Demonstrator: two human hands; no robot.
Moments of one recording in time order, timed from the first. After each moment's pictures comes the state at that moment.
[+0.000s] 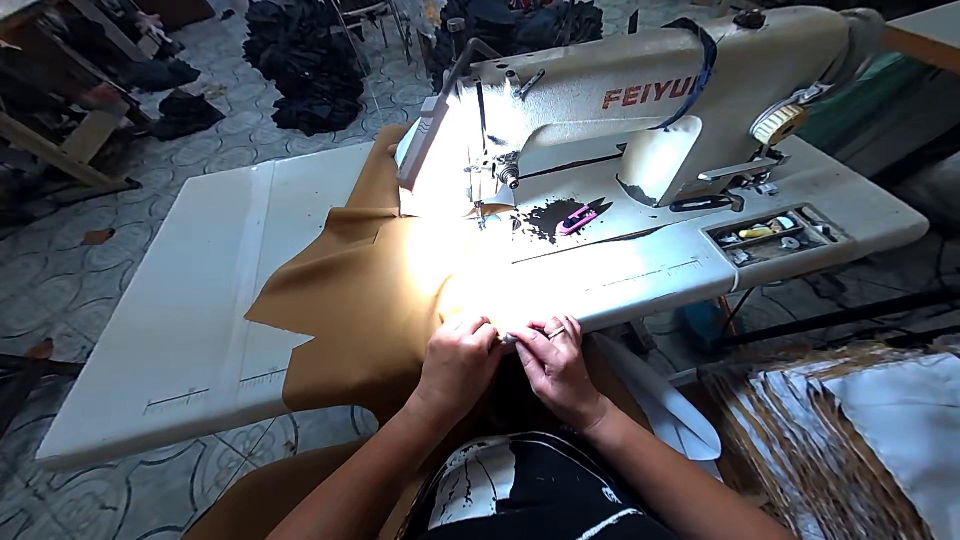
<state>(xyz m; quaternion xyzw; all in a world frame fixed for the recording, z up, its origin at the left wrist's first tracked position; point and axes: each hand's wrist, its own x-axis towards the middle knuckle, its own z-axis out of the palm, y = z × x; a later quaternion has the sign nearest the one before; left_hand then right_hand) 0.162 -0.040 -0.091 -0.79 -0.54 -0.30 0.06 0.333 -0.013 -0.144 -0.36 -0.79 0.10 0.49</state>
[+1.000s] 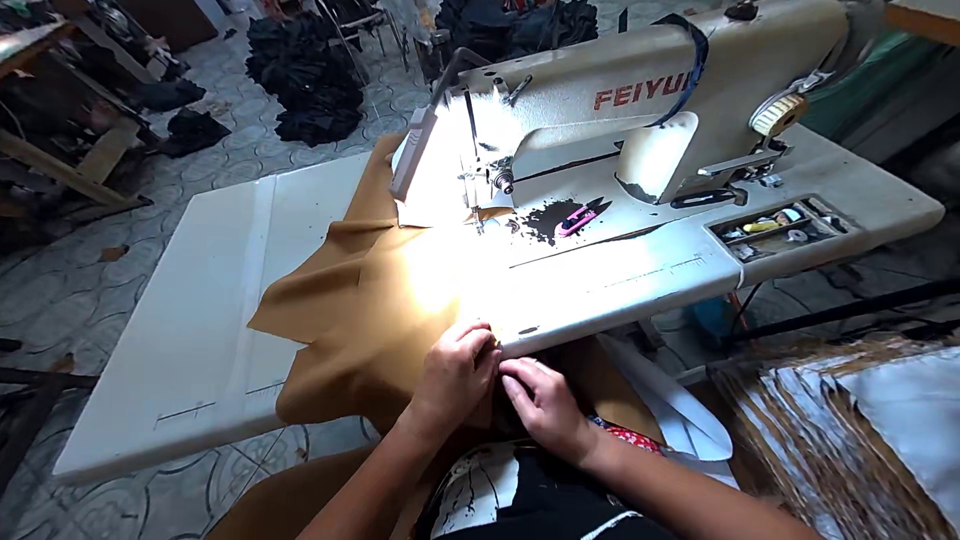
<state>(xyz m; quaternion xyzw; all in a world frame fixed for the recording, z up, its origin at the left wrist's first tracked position) 0.154 -0.047 -0.093 -0.75 -0.56 -0.34 -0.07 0.322 -0.051 -0.141 -0.35 -0.74 0.35 0.45</state>
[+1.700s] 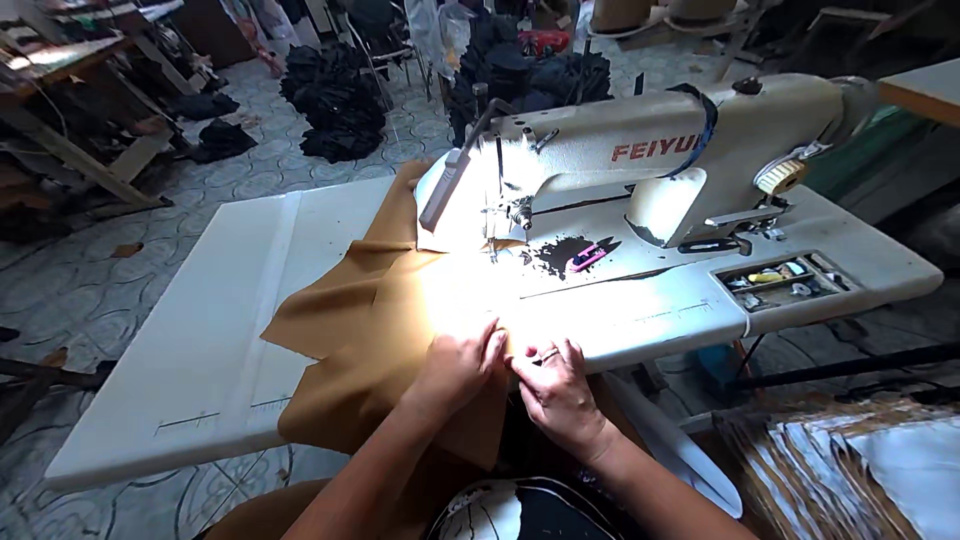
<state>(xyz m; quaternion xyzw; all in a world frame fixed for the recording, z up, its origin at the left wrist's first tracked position) 0.145 -0.005 -0.064 -0.77 -0.58 -0.26 -0.05 0.325 0.003 -0.126 -0.36 -0.84 0.03 0.41</state>
